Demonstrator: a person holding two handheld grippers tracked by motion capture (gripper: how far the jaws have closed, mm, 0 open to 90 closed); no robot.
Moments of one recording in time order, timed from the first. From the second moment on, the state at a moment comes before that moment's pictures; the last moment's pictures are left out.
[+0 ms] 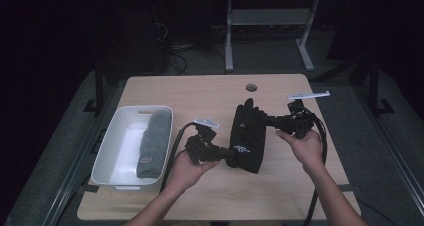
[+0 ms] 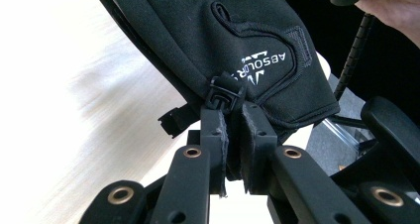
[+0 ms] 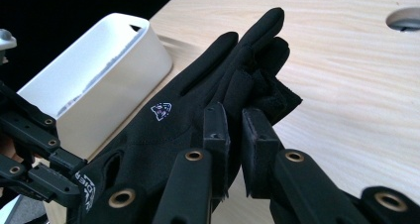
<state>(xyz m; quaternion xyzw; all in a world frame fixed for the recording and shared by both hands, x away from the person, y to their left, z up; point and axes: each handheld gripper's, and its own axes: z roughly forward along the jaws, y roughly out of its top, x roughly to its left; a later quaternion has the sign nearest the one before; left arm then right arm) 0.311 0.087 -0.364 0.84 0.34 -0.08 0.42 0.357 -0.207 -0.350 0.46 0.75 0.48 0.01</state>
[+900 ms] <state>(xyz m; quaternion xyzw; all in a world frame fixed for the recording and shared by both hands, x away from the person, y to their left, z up) 0.313 0.110 -0.350 0.84 0.35 -0.06 0.42 0.370 -0.183 -0.331 0.44 0.75 0.49 0.00</state>
